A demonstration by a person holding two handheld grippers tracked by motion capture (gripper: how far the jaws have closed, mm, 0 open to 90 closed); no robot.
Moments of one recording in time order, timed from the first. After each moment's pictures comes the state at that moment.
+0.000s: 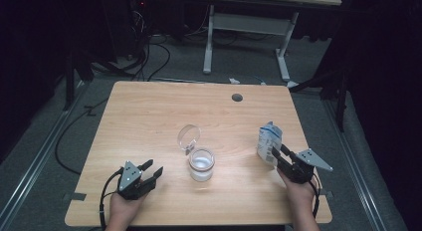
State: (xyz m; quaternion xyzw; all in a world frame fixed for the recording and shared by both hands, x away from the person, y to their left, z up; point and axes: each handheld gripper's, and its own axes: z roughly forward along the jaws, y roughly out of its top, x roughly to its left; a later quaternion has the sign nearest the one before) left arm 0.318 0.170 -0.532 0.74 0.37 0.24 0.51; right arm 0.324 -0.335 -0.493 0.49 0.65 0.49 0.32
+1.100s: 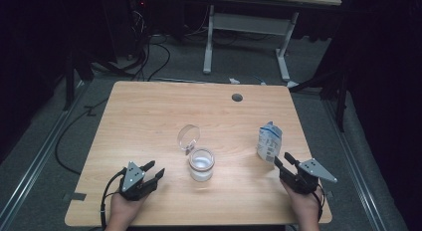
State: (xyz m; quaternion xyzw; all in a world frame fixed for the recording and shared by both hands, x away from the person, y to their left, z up) left arm 0.317 0.165 -0.532 0.75 0.35 0.24 0.50; right arm 0.293 -0.336 -0.492 0.49 0.66 0.46 0.33
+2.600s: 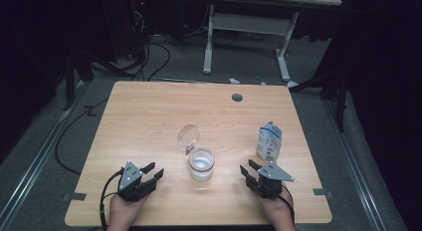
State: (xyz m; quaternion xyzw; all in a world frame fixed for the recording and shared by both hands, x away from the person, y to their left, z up) left arm 0.311 0.166 -0.521 0.74 0.39 0.21 0.51; right arm 0.297 -0.243 -0.508 0.42 0.74 0.44 0.29
